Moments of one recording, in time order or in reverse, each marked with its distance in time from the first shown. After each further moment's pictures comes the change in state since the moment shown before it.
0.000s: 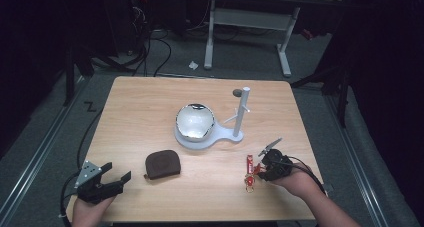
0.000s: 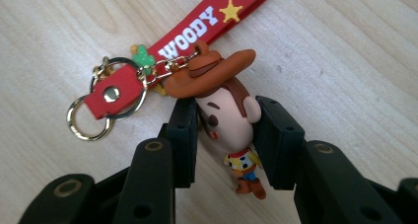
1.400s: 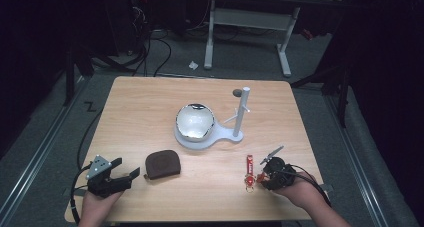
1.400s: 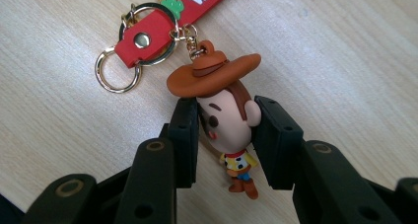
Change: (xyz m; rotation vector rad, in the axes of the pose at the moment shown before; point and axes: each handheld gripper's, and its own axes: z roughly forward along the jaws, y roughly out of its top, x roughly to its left) left arm -0.008 0.011 0.021 0.004 -0.059 0.018; right arm 0.019 -0.017 -0.010 0.053 -0.035 0.034
